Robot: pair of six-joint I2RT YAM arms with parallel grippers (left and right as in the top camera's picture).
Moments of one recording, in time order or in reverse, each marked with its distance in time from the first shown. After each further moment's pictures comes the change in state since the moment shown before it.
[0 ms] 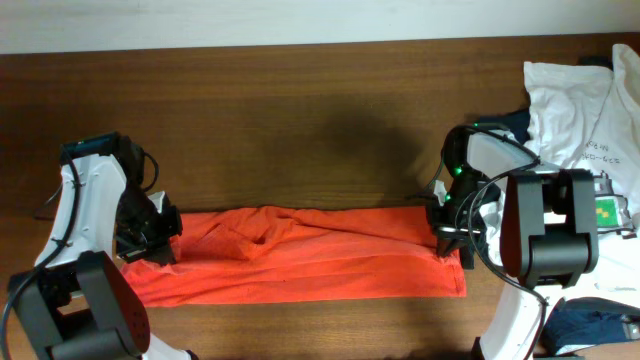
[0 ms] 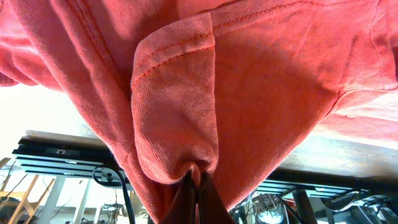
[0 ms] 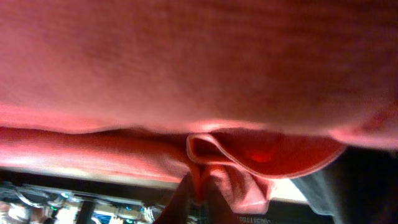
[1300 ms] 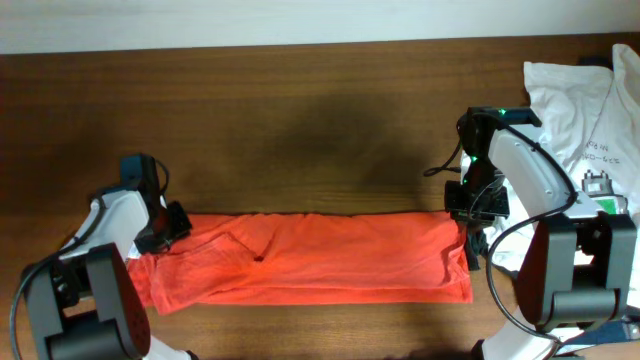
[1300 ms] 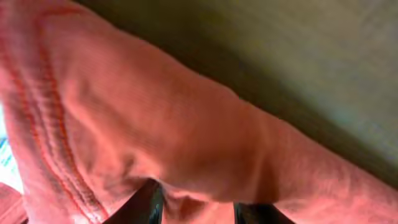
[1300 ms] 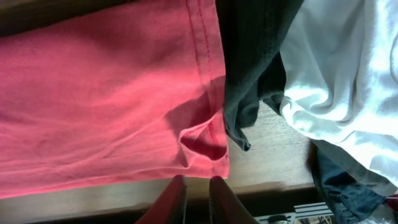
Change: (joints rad) left arm -0.009 -0.006 -0.364 0.866 -0.129 -0.188; right arm -0.001 -0.232 0.071 -0.032 0.192 0.145
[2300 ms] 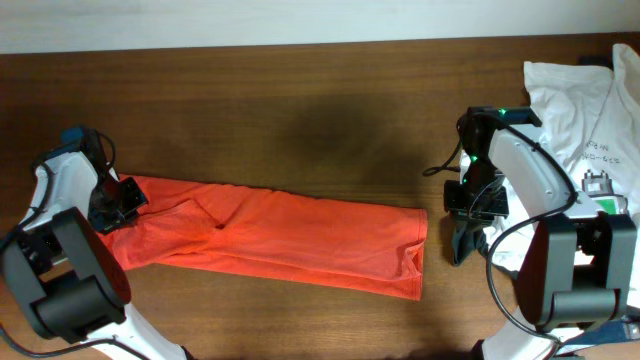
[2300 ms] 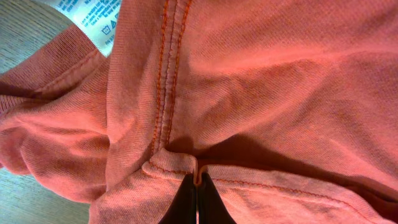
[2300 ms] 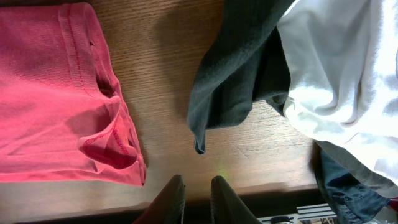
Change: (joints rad) left arm 0.186 0.223 0.419 -0.324 -0.005 0.074; right arm 0.000 0.000 0.001 0.002 -0.011 -0.002
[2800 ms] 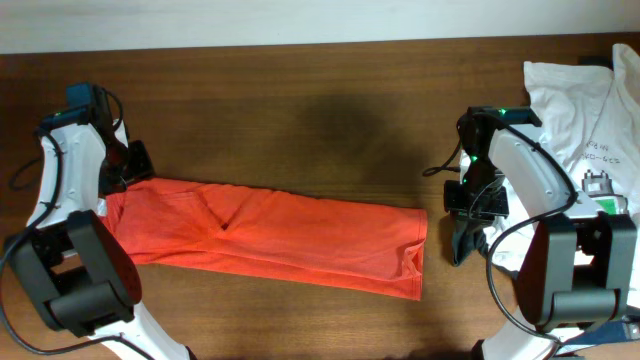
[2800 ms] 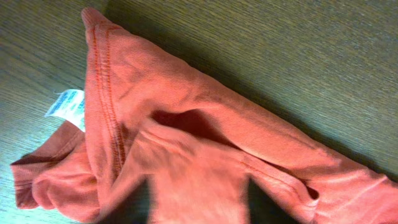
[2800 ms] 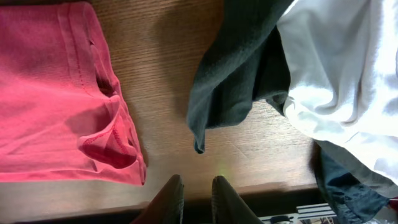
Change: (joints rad) left arm -0.108 0.002 0.223 -0.068 0.013 0.114; right arm 0.000 0.000 0.001 -0.002 0.000 0.000
